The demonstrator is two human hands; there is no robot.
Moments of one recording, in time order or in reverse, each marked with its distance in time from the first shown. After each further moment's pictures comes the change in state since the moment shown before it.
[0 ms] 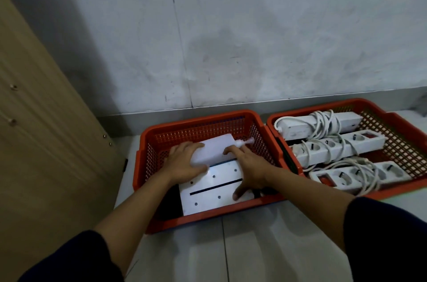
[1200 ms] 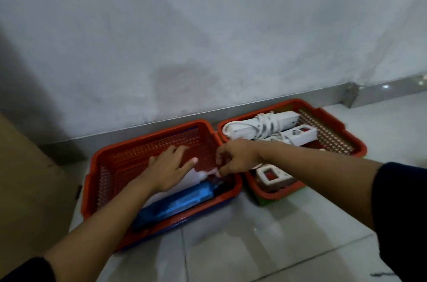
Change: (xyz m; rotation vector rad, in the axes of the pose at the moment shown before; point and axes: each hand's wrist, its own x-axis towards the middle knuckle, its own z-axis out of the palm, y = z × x) left_hand -0.013 0.098 -0.004 0.138 -0.001 0.221; right_hand -0.082 0.027 -0.086 -0.088 -0.009 0.013
